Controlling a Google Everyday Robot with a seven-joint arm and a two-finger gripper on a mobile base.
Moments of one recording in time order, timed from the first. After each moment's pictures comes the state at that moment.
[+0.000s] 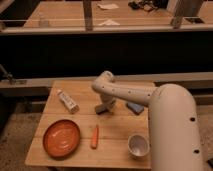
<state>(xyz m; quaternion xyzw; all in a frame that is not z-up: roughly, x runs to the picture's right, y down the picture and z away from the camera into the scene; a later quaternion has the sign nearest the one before) 0.042 0.136 0.900 -0.35 -0.03 -0.31 0.88</state>
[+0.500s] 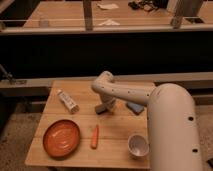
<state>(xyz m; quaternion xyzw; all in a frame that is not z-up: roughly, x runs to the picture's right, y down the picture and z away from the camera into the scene) 0.042 0.136 0.903 -0.35 -0.03 -0.33 0.88</state>
